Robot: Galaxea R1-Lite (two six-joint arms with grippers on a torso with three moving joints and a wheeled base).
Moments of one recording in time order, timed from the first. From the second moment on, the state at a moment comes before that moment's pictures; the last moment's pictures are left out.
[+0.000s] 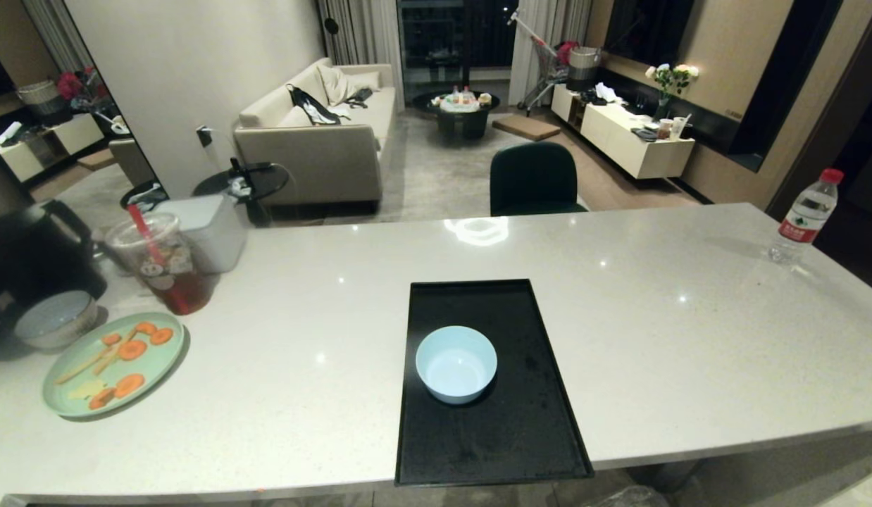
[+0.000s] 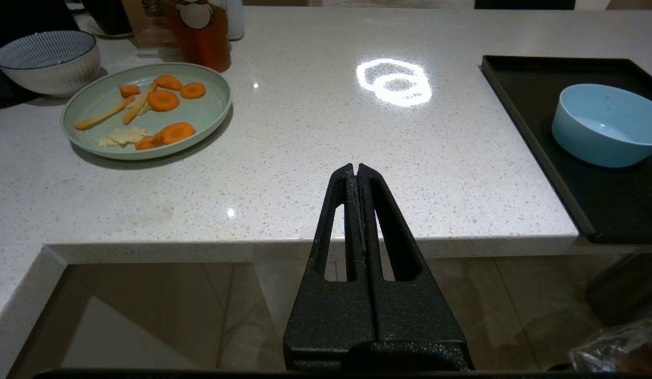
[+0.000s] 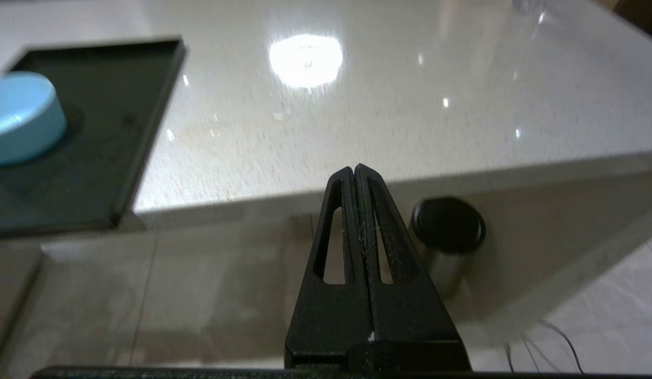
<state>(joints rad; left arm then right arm) 0.00 0.00 0.00 0.00 0.02 -0.05 -0.01 0.09 0.00 -0.05 -0.04 0.01</state>
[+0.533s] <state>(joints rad) 0.00 0.00 0.00 0.00 0.02 -0.05 0.00 0.00 0.00 -0.05 -0.05 0.03</state>
